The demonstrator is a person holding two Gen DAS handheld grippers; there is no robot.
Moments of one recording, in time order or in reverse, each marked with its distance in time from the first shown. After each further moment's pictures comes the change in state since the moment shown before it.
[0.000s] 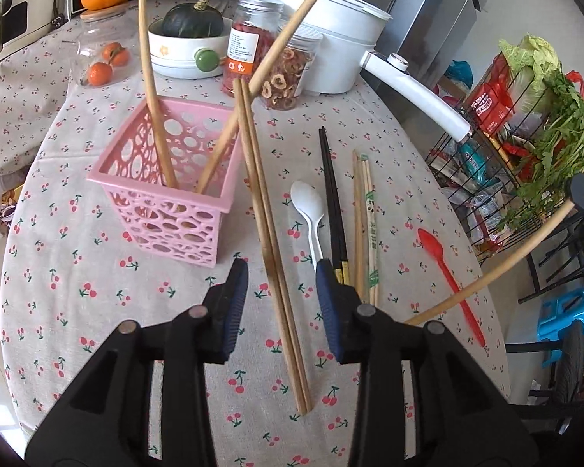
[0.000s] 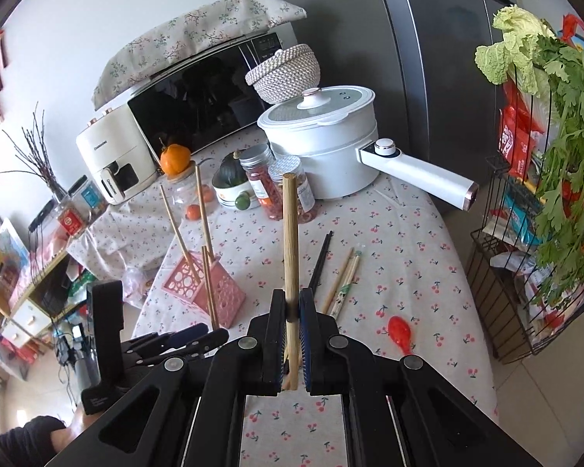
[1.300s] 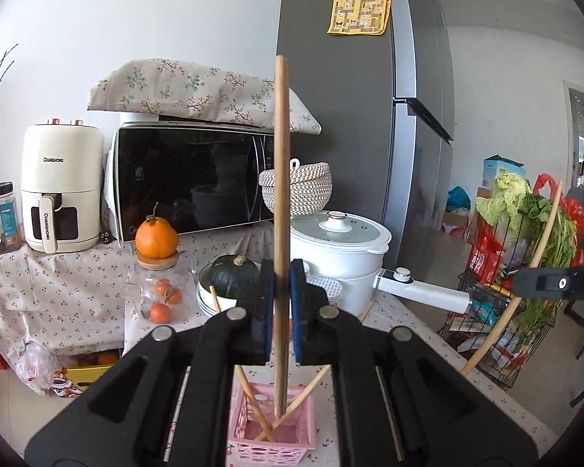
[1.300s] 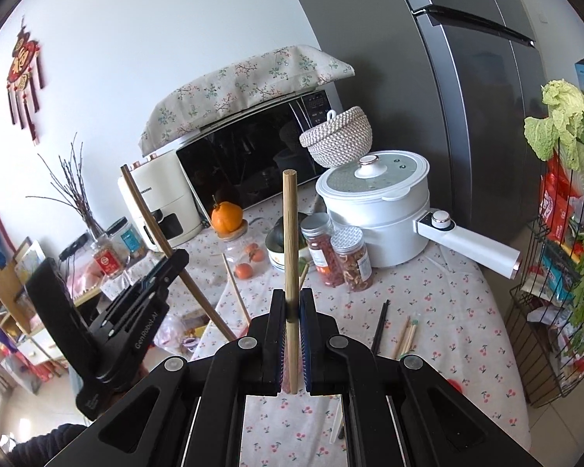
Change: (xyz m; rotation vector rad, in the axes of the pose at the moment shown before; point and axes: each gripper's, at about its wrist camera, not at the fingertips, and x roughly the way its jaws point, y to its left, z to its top) left arm -0.113 0.015 0.058 0.174 -0.748 0.108; right arm -0.016 0.063 0.039 -0.026 -0.201 0.118
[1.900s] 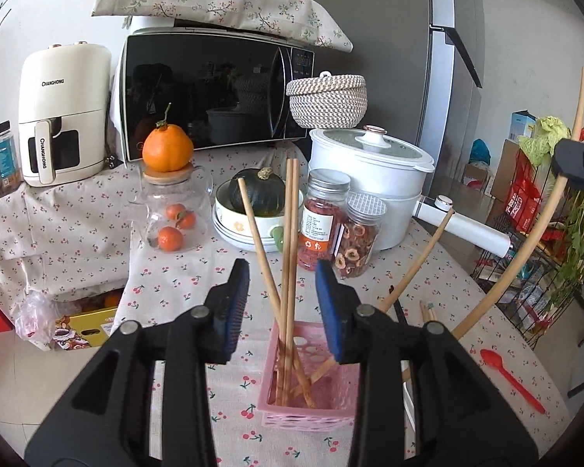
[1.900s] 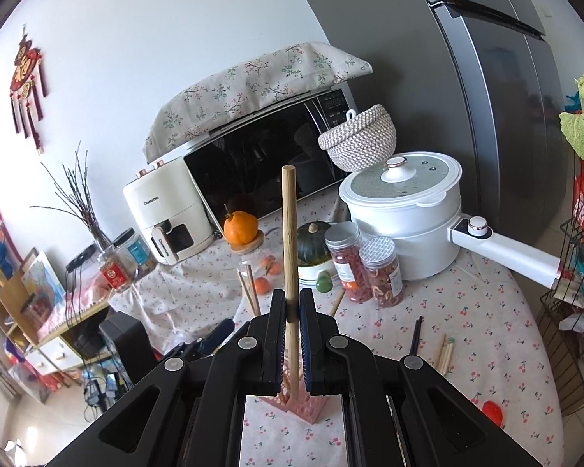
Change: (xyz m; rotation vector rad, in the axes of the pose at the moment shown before) left arm 0.043 0.027 -0.042 -0.043 0.265 0.042; right arm 0.049 0.017 0.008 0.022 -0.026 0.051
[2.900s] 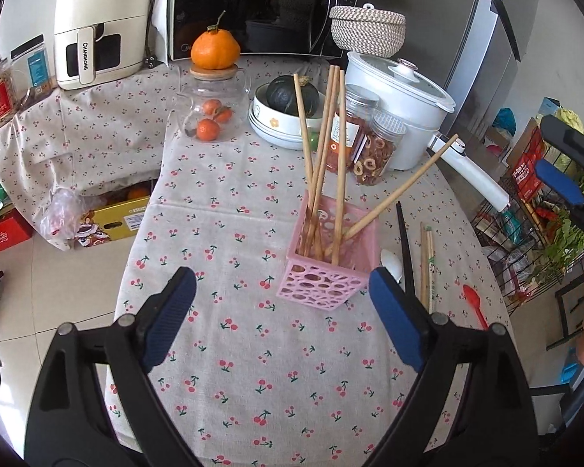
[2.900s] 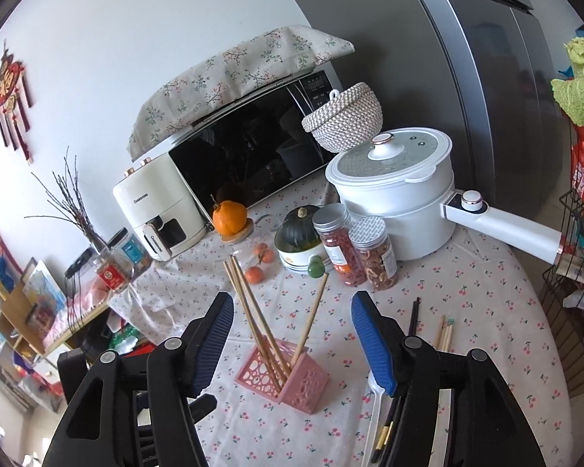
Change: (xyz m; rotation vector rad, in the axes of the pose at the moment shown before) left arm -0.043 0.019 -0.026 -0.135 0.343 0.054; right arm 0.005 -0.025 -0.005 0.068 0.053 -0.011
